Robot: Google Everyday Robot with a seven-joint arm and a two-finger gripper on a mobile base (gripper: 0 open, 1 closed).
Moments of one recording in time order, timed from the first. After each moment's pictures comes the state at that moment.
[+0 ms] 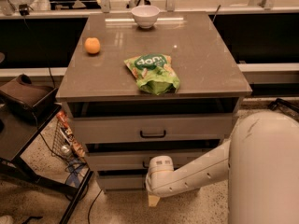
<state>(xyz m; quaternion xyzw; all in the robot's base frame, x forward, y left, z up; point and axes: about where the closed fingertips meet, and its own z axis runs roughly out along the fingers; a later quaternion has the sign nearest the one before) 0.491 -0.015 0.347 -0.69 0.71 -0.04 0.14</state>
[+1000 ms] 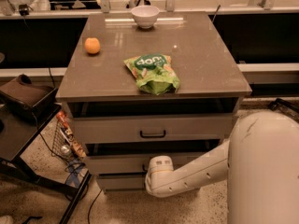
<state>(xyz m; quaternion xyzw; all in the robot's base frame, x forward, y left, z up) 0.490 -0.014 0.344 -0.69 0.71 -0.04 0.14</state>
